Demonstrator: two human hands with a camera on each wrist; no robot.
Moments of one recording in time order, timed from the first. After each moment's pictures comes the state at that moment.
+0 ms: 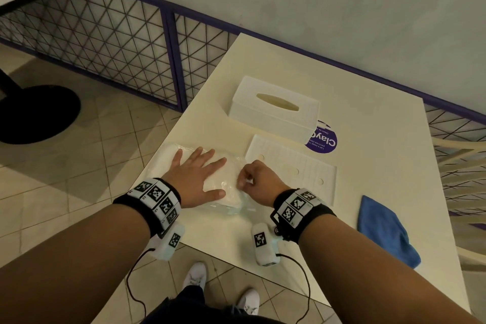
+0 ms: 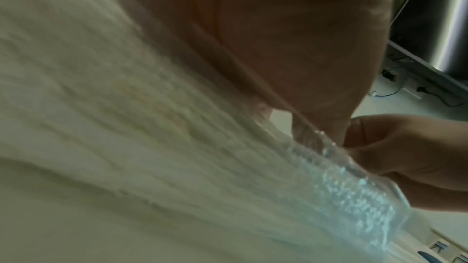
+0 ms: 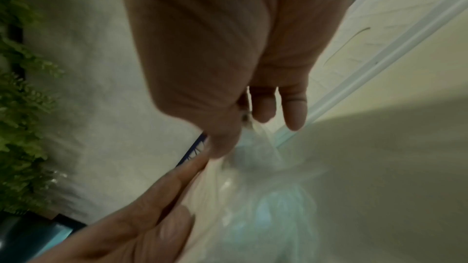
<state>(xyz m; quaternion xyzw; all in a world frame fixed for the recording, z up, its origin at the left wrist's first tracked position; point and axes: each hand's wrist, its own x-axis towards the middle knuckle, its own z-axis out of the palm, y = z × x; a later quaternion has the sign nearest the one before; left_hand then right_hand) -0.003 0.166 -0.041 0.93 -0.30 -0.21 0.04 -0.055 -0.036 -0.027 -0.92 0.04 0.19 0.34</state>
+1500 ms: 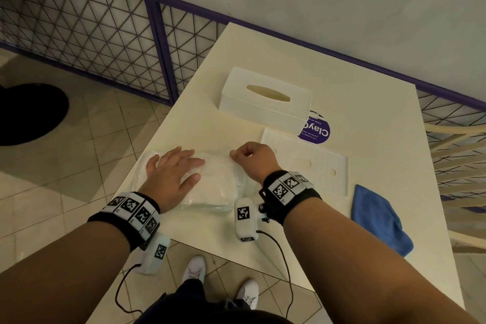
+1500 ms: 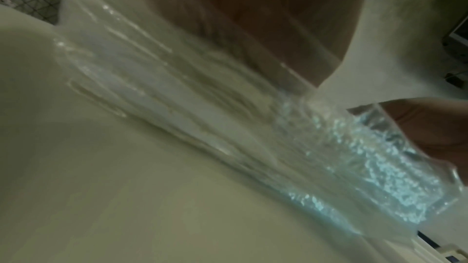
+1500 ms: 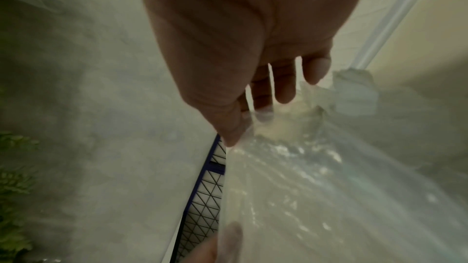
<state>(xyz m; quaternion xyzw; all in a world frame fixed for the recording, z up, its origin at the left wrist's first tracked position) -0.013 0.191 -0.072 0.93 -0.25 -0.08 0.25 -0.035 -0.037 -0.016 -0.86 0.20 0.09 0.47</state>
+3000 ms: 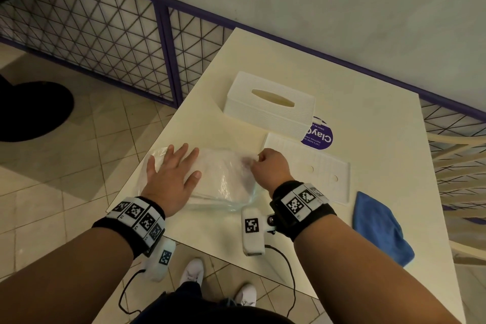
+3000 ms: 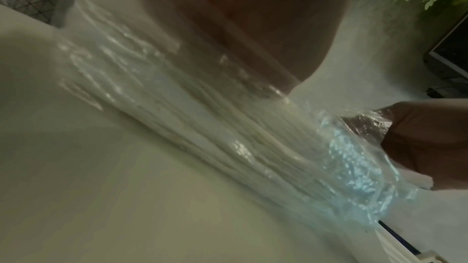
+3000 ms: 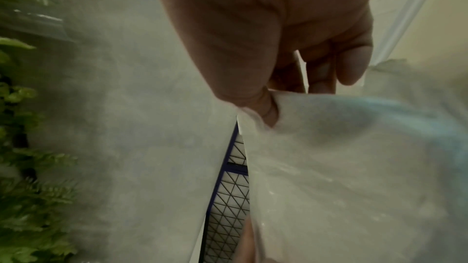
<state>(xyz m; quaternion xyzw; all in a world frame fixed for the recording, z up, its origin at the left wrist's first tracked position) -0.021 0.187 -0.064 0.96 -0.18 -0.11 0.20 -0.045 -0.041 -0.004 -0.87 0.28 0.10 0.40</state>
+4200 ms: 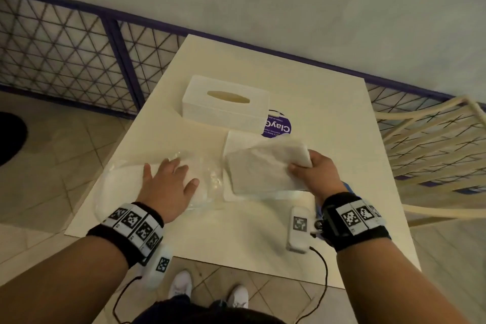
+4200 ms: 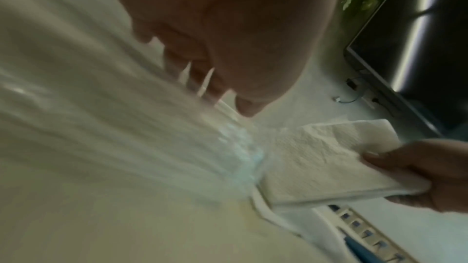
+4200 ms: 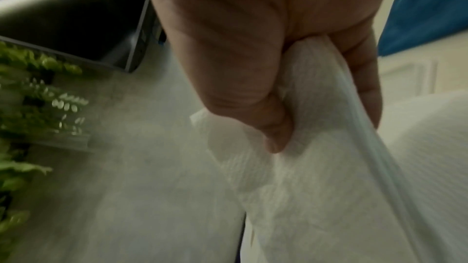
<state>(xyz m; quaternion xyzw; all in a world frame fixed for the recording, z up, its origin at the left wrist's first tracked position) -0.044 0.120 -0.027 0.95 -0.24 -0.15 0.10 -0.149 -0.165 0.029 -0.75 0.36 -0.06 0.55</state>
